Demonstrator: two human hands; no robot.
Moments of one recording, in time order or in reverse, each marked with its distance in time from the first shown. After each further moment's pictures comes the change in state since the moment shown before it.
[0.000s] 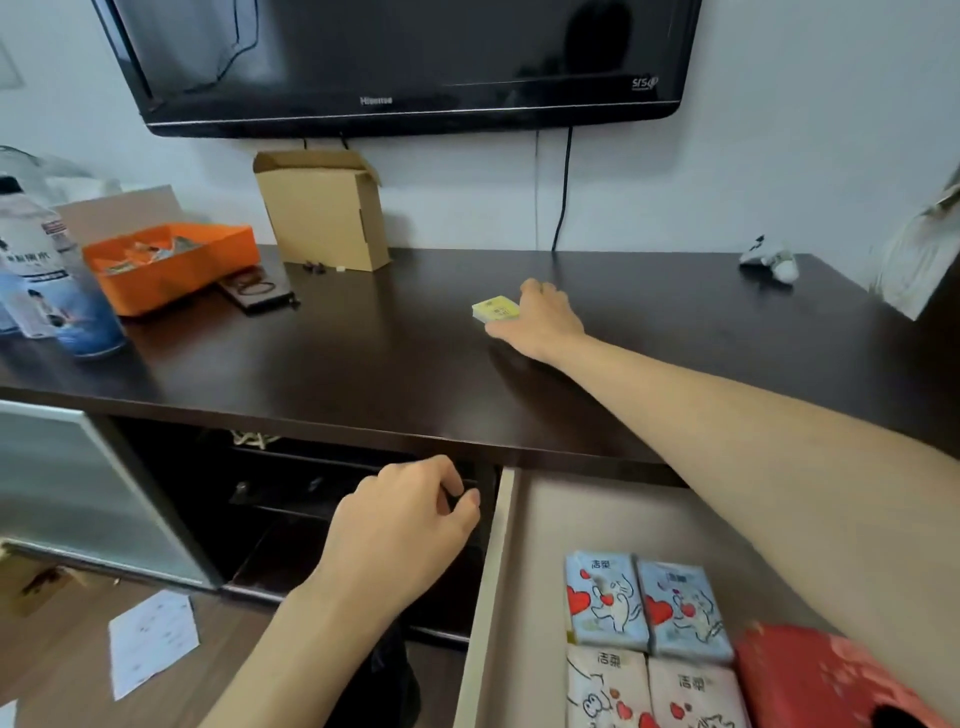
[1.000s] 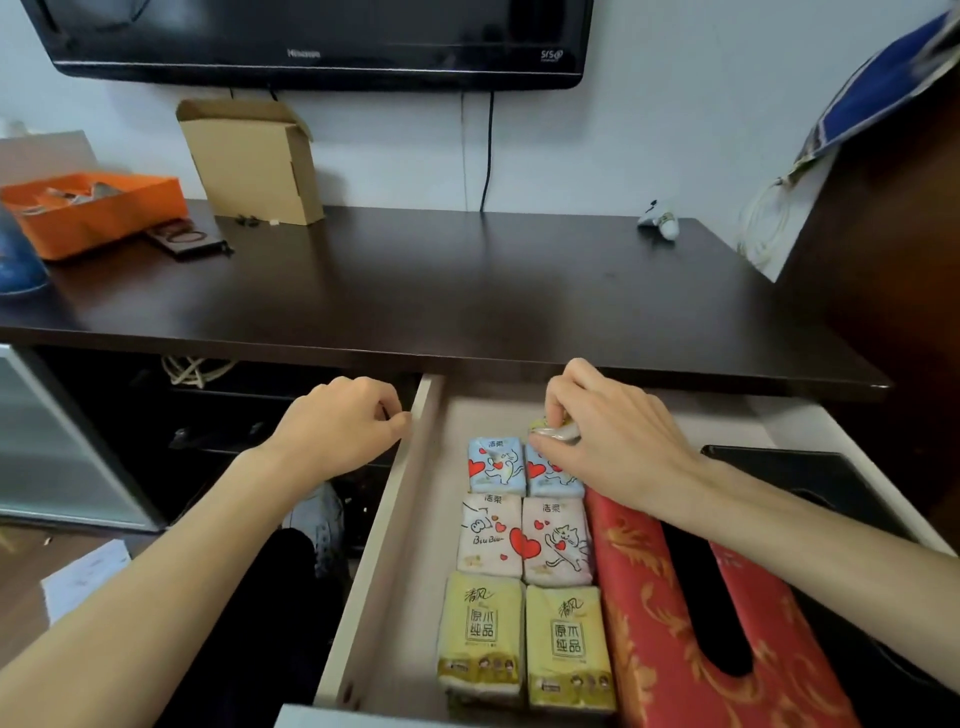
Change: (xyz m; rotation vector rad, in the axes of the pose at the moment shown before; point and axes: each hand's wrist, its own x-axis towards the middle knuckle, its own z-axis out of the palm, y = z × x) left_hand -0.010 0.009 0.005 0.090 -0.145 0.111; right_hand -0.294 0.086 -0.080 -0.285 0.014 -0.241
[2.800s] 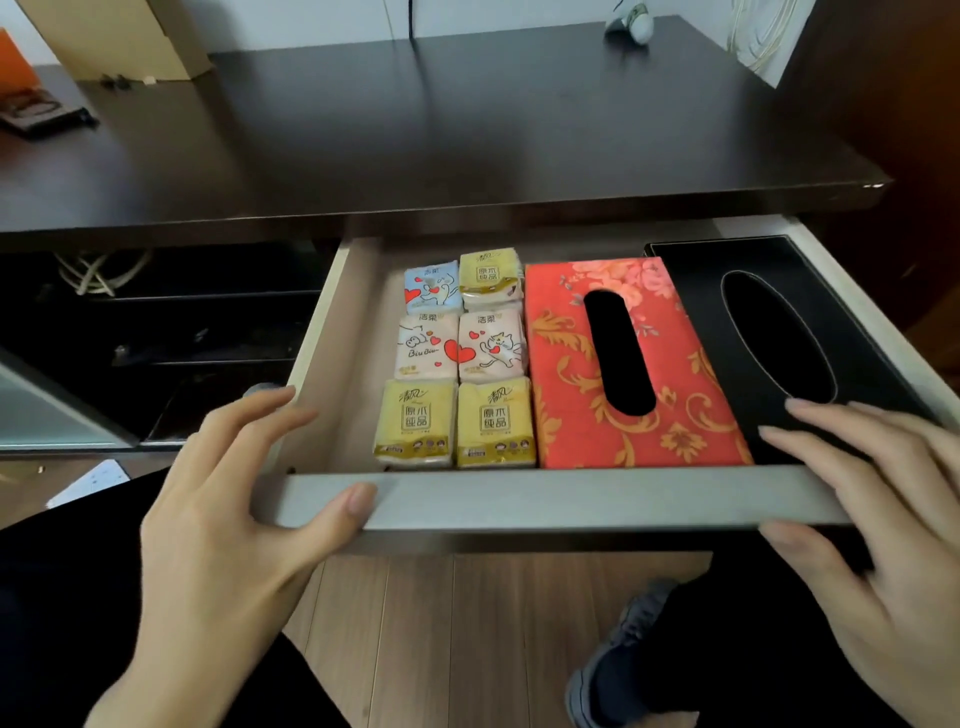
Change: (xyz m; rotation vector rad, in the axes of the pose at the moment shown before) left_hand -0.171 0.047 0.049 -0.333 0.429 0.068; right_hand -0.265 0.058 0.001 -0.064 0.295 0.209
